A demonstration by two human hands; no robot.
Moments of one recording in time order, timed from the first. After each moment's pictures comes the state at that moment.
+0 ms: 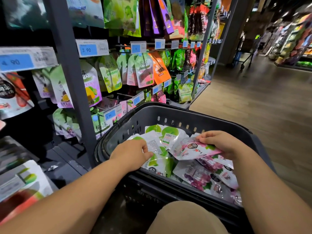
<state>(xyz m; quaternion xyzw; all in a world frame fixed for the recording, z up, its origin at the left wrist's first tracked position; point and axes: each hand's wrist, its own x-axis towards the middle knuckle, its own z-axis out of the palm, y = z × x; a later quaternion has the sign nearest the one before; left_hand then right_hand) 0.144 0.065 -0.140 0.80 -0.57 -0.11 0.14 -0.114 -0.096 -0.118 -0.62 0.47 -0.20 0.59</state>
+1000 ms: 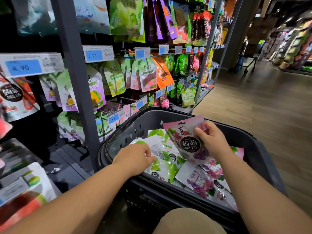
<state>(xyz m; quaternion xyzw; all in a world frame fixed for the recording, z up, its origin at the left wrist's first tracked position) 0.146 0.065 -0.142 0.79 -0.58 -0.11 0.15 -0.074 -0.081 -0.123 -0.73 0.43 -0.40 0.37</state>
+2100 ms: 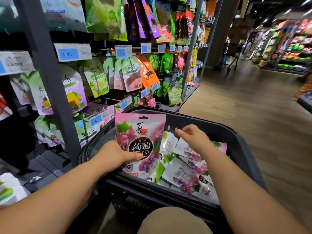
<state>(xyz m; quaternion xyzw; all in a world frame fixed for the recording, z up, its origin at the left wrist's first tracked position) 0.155 0.067 -0.130 0.73 -0.46 -0.32 0.39 -0.076 -0.080 -0.116 -0.73 0.55 -0.24 0.33</state>
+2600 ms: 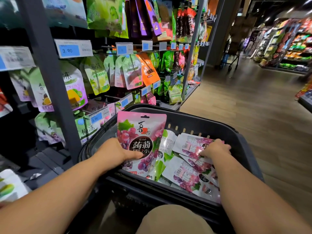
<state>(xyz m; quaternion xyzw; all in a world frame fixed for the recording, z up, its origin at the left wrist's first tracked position) 0.159 0.068 -0.128 0.75 -0.46 -0.32 0.35 -0.122 -0.137 -0.167 -0.57 0.80 -0.04 0.18</state>
